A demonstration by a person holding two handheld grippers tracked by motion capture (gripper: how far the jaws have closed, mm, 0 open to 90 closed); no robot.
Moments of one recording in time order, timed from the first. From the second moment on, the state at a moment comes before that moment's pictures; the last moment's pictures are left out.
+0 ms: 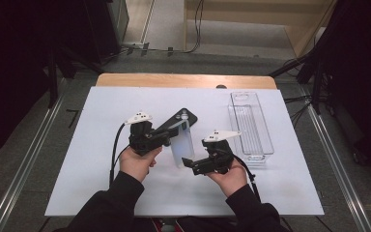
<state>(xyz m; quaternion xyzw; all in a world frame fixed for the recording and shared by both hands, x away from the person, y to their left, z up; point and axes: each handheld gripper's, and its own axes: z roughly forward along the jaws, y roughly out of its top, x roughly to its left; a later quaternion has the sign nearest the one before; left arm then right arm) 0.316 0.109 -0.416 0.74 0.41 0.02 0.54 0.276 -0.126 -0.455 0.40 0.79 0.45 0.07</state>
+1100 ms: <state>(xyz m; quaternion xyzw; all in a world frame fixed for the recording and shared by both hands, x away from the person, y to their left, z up) 0.298 0.086 -0.415 0.74 0.40 0.00 0.54 0.289 -0.107 -0.441 0.42 0.78 0.45 0.11</state>
